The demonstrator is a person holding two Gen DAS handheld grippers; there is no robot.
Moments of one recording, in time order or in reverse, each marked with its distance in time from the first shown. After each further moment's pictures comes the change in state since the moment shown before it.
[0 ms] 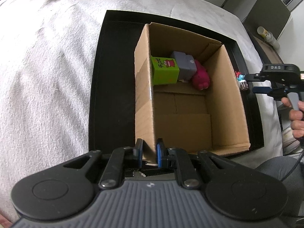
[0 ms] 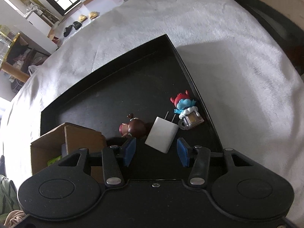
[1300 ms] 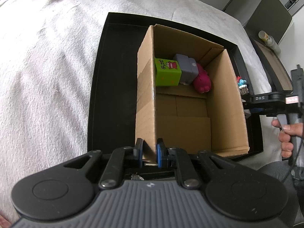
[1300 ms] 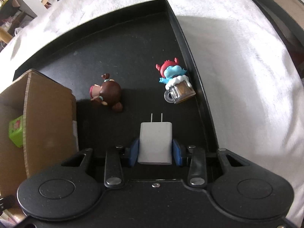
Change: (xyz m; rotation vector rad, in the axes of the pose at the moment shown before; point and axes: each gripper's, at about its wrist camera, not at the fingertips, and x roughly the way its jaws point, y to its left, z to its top) left arm -0.001 0.000 0.002 -0.014 -0.009 0.001; right arm 0.018 -0.009 -0.039 -0.097 0.092 -0.150
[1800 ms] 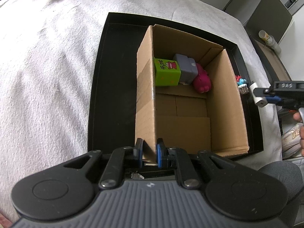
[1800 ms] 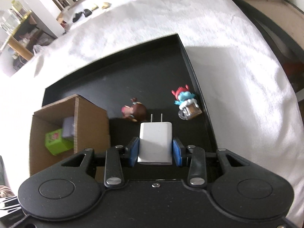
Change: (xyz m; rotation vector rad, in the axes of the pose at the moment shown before) left arm 0.000 -0.002 0.000 -0.001 0.004 0.003; right arm -0.063 0.006 -0.005 0.000 -0.119 0.106
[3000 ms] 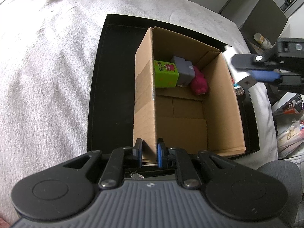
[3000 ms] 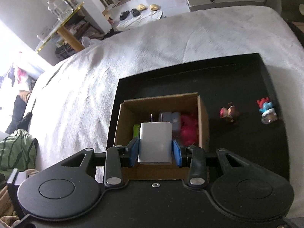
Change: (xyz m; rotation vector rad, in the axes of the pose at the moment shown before) left arm 0.002 0.002 -0.001 -0.003 -0.018 -0.035; right arm -0.014 0.140 -0.017 -0.150 -0.025 0.201
